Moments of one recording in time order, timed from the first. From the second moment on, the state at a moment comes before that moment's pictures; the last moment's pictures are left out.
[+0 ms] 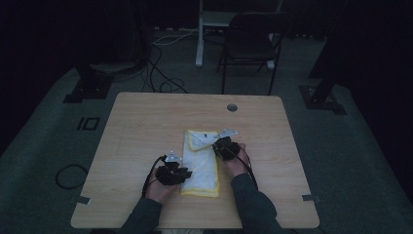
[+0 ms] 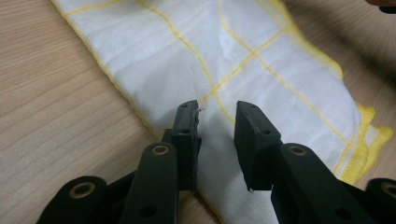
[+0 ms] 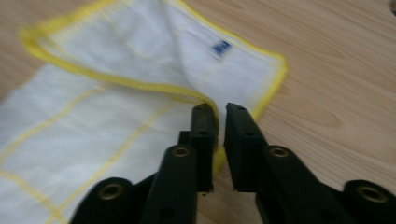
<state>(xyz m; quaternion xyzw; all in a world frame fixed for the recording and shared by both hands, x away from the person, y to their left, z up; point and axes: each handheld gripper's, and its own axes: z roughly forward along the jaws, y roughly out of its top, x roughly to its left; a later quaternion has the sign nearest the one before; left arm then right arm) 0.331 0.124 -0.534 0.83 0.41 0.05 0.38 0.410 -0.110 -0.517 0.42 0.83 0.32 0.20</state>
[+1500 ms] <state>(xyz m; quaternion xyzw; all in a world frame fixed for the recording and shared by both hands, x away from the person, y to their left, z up) 0.346 0.142 -0.515 0.81 0.42 0.08 0.41 0.413 -0.125 -0.517 0.43 0.82 0.35 0.17</state>
